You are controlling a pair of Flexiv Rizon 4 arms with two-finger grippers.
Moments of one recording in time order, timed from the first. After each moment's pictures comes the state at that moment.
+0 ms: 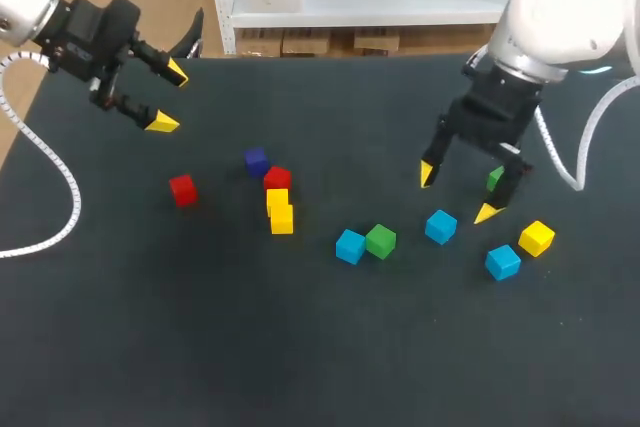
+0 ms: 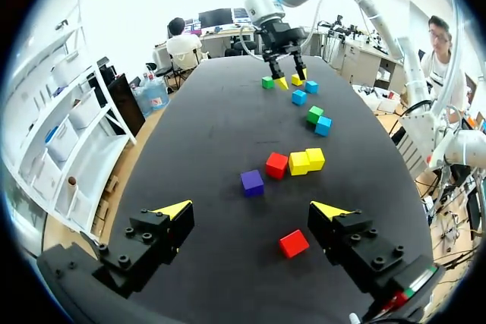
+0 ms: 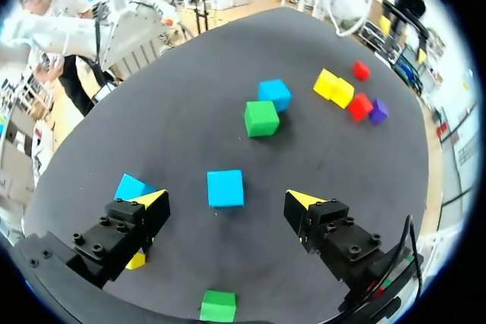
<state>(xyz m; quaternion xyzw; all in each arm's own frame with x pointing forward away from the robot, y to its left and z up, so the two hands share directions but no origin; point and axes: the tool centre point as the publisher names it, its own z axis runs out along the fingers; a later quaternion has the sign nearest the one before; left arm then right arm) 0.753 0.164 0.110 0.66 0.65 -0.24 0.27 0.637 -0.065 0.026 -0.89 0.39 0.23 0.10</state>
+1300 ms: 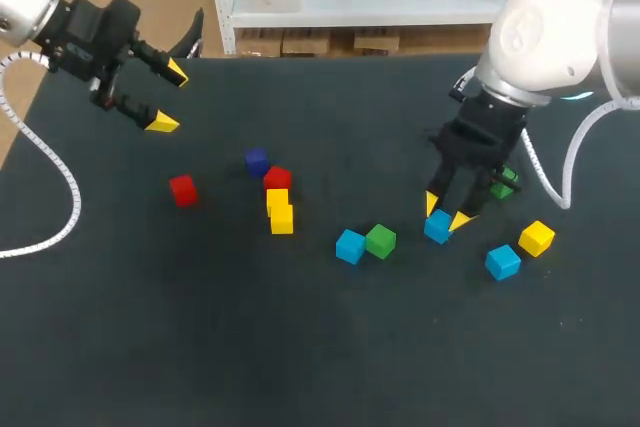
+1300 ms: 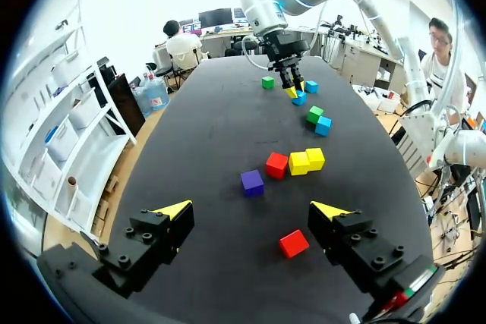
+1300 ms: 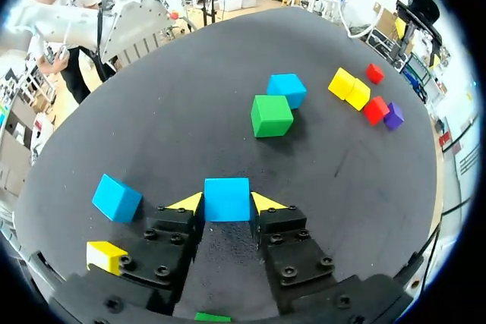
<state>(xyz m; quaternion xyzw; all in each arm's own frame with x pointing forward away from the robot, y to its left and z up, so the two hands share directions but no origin) 0.753 0.164 0.110 0.66 0.65 -0.24 0.27 0.631 -0.056 -0.003 -0.89 0.38 0.24 0.10</state>
